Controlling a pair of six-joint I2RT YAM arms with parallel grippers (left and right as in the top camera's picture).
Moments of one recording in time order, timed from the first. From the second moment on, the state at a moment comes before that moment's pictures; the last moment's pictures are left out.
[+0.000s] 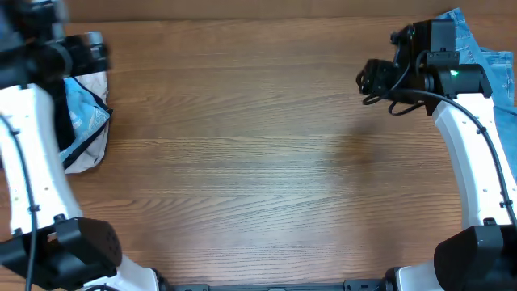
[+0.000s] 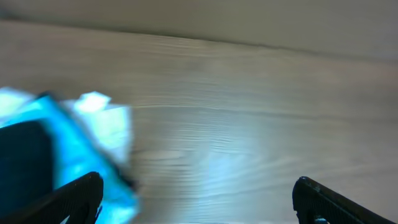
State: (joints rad) left arm 0.28 1.77 1.90 -0.97 0.27 0.09; right arm 0.02 1.65 1.56 -0.87 -0.22 0.23
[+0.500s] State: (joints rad) left arm 0.15 1.77 1.90 -1.25 0.19 0.05; right arm 0.01 1.64 1.56 -1.02 -0.14 0.18
